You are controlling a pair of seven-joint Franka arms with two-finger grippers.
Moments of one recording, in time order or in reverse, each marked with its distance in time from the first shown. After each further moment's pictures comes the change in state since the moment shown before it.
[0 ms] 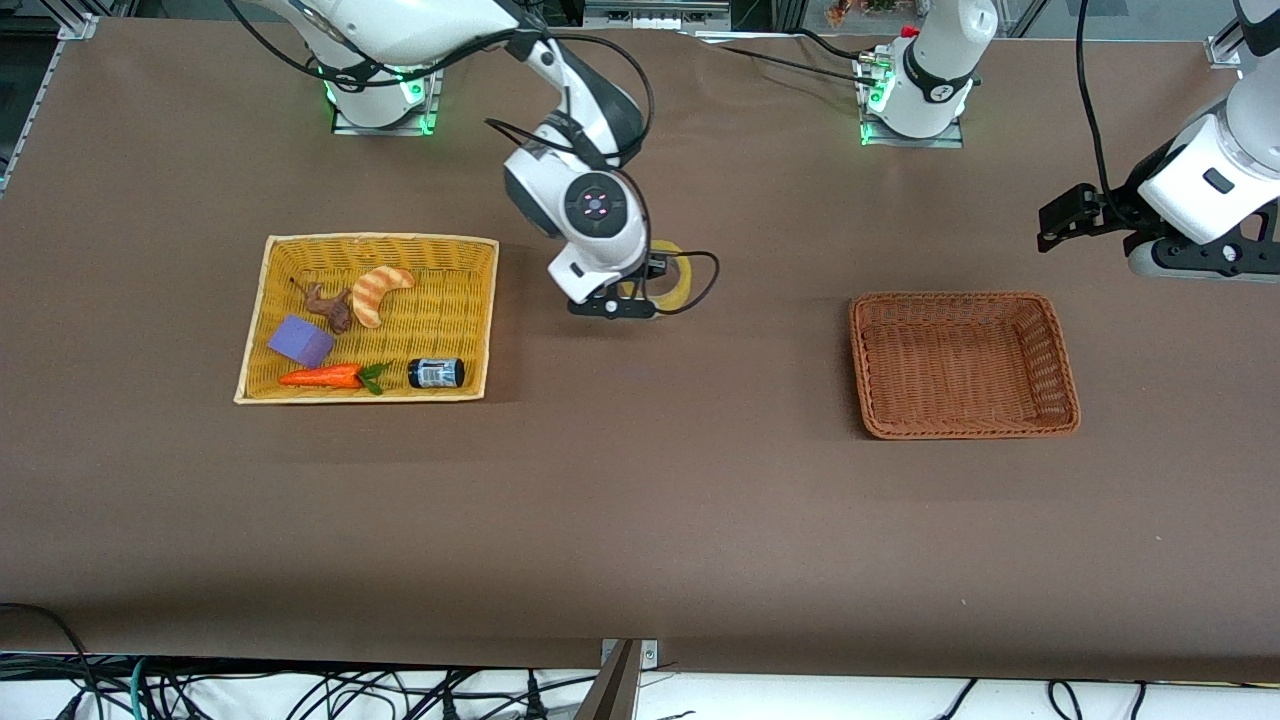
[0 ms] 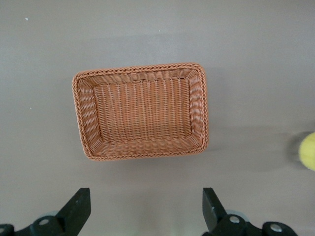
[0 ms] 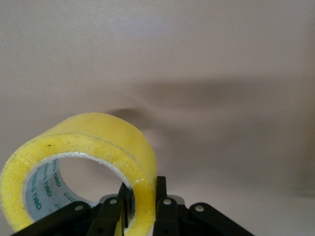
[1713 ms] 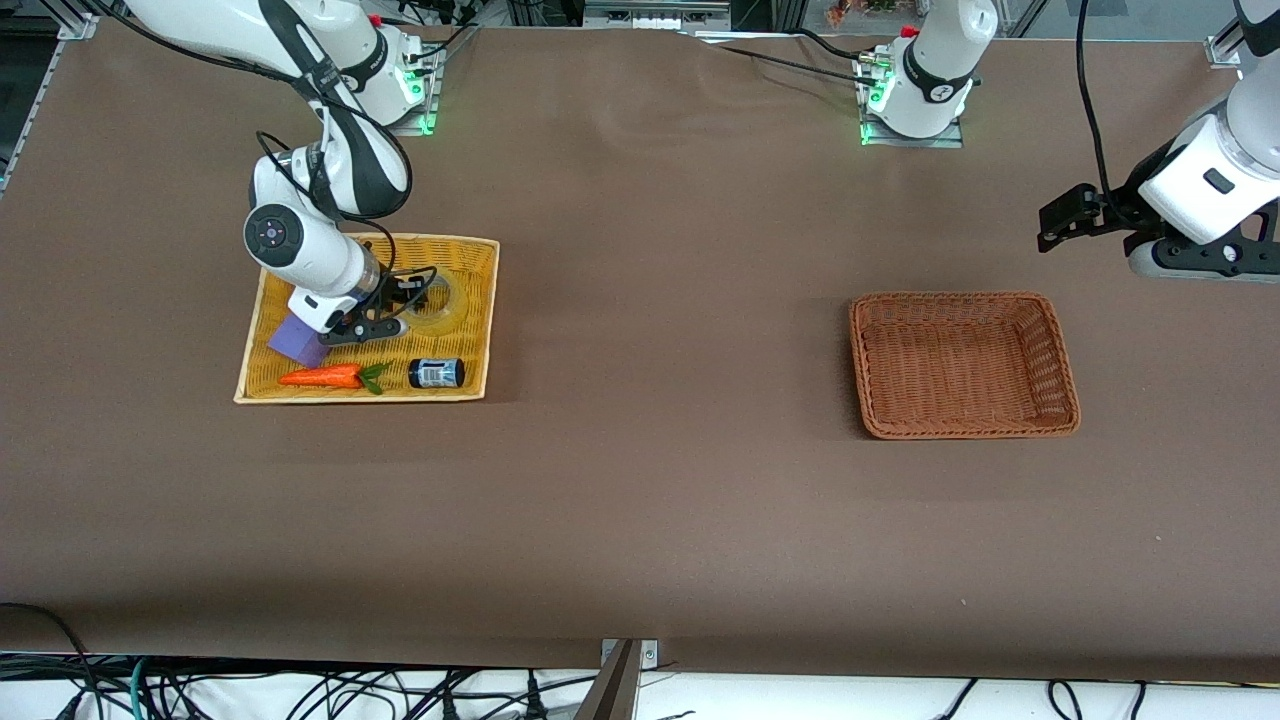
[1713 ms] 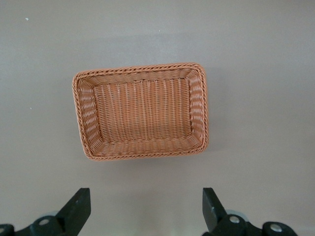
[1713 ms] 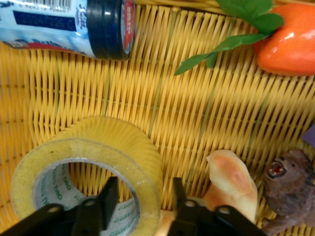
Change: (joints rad) left arm 0.000 0.000 0.000 0.000 0.000 0.000 0.000; right arm -0.525 -0.403 -0.135 -0.759 0.083 0.329 -0.890
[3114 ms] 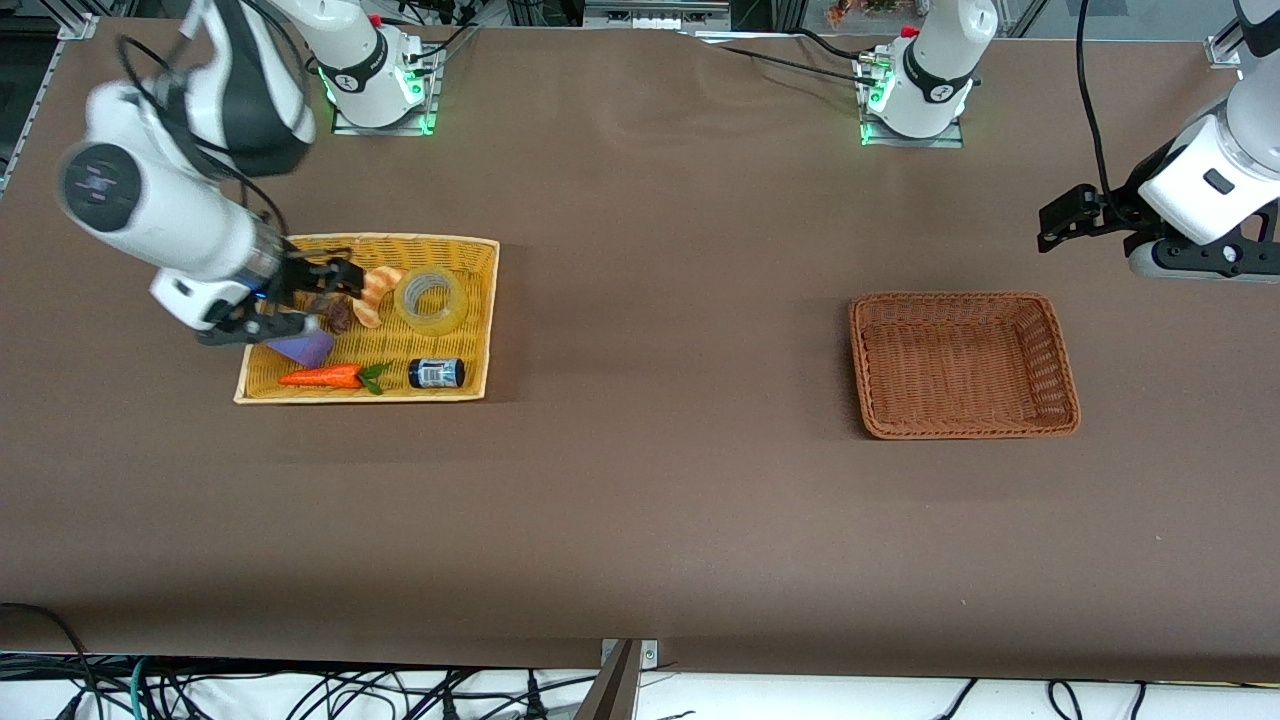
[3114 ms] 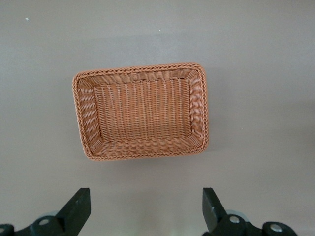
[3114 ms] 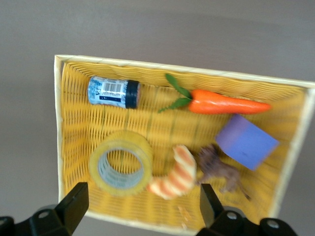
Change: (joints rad) left arm 0.000 0.000 0.000 0.000 0.000 0.000 0.000; right arm -0.001 -0.137 -0.025 0.318 0.000 -0.420 -0.008
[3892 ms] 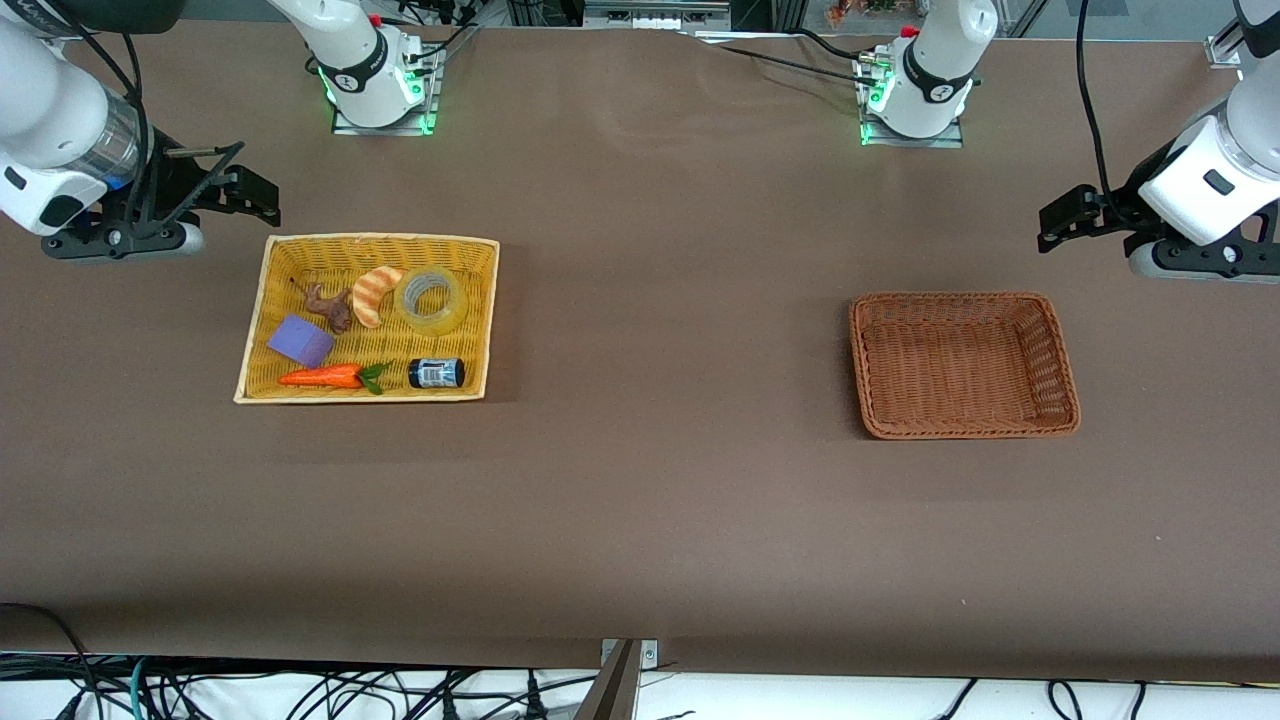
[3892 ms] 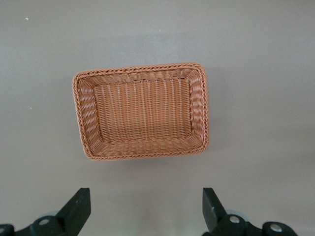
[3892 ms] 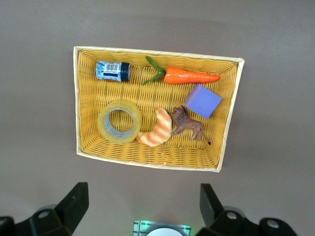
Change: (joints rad) left arm 0.001 0.001 0.000 0.000 0.000 0.000 0.000; right arm -0.003 -0.178 -0.077 0.279 0.000 -0.478 -0.029
